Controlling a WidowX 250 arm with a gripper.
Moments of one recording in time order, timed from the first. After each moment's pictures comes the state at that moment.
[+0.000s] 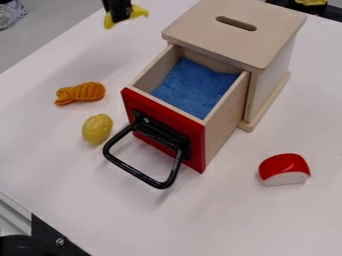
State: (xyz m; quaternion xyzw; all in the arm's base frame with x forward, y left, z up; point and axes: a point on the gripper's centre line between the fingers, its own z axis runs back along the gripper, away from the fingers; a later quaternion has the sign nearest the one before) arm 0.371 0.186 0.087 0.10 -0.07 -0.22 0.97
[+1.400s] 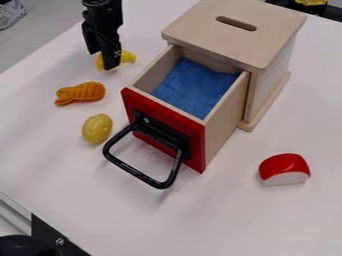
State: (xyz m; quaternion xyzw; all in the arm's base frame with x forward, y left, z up) arm 0.361 0.213 0.024 0.06 -0.02 -0.17 0.98
